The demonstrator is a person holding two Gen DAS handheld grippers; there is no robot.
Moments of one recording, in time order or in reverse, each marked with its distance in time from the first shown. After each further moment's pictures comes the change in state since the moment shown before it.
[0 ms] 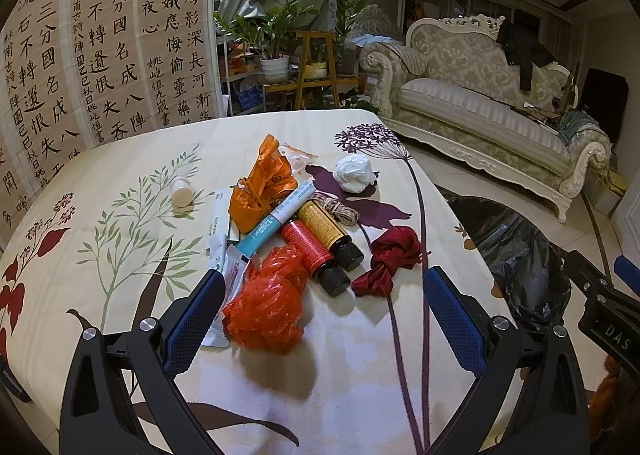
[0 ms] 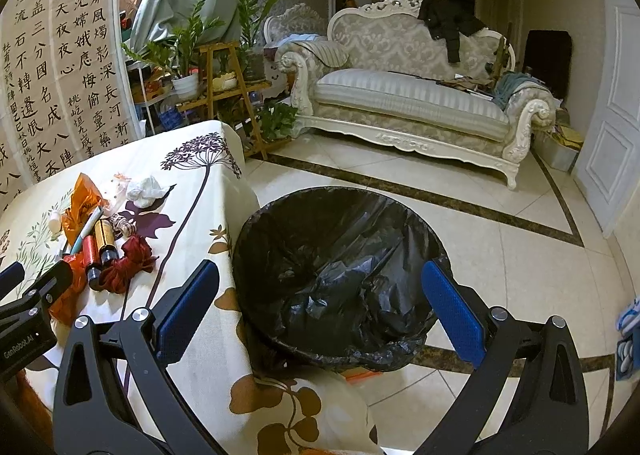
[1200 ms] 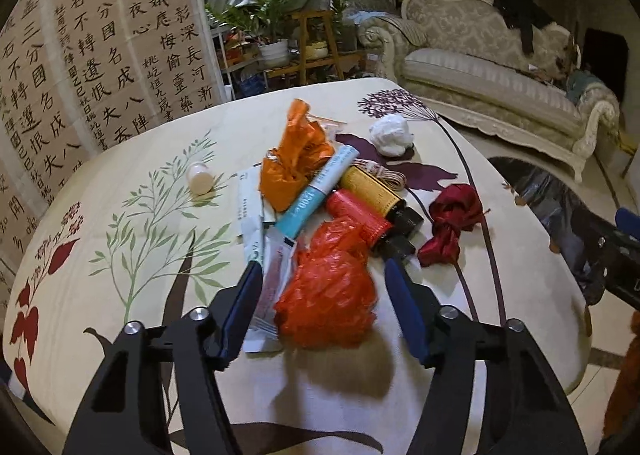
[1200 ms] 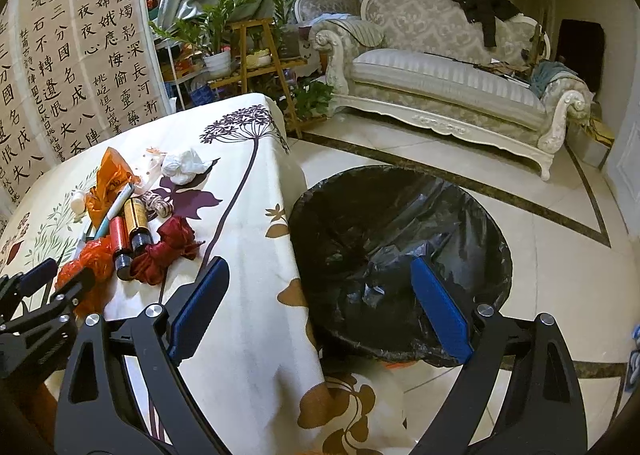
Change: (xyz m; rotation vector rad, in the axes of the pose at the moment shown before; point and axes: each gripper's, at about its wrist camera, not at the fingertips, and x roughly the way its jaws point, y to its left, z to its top) left arm 0.025 0.028 -0.011 0.123 0.073 0.041; right arm 0.020 0.033 -0.003 -0.027 0.082 0.114
